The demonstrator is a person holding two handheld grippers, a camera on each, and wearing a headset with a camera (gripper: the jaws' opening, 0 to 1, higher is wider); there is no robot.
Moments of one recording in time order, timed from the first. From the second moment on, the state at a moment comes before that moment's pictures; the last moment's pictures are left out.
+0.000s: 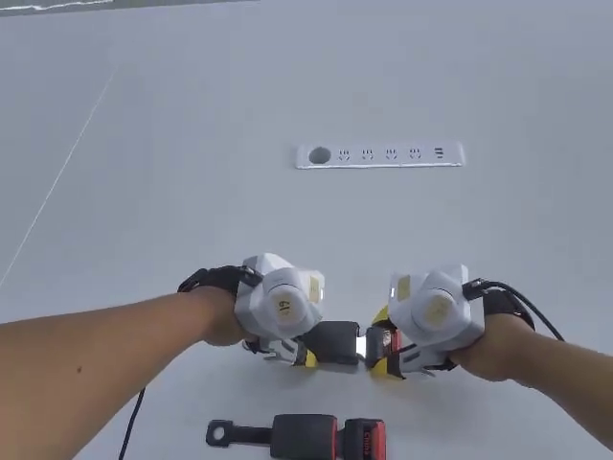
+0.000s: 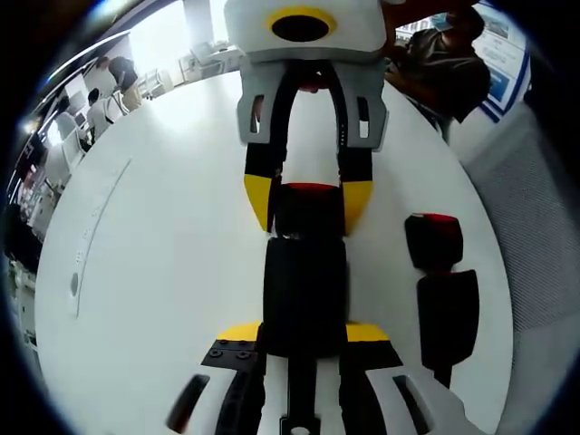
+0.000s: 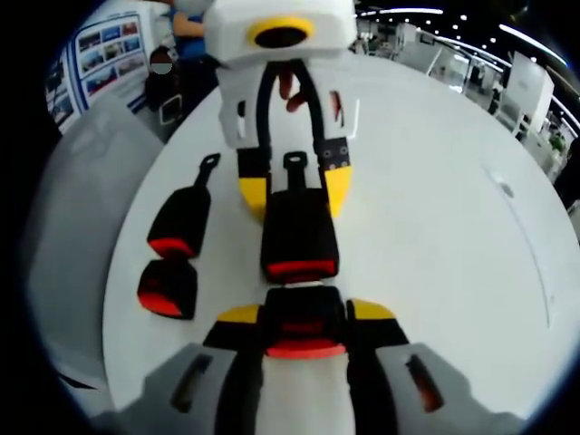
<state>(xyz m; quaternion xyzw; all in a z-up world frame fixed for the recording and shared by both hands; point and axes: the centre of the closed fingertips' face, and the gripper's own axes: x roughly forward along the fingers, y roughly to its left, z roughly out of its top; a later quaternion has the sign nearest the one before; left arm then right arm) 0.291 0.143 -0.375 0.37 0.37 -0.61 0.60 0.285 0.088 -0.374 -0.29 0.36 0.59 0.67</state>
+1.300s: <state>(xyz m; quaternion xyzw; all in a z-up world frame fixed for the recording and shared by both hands) 0.289 0.144 -0.375 0.38 0.37 -0.61 0.59 0.284 0.087 -0.373 -0.30 0.36 0.59 0.65</state>
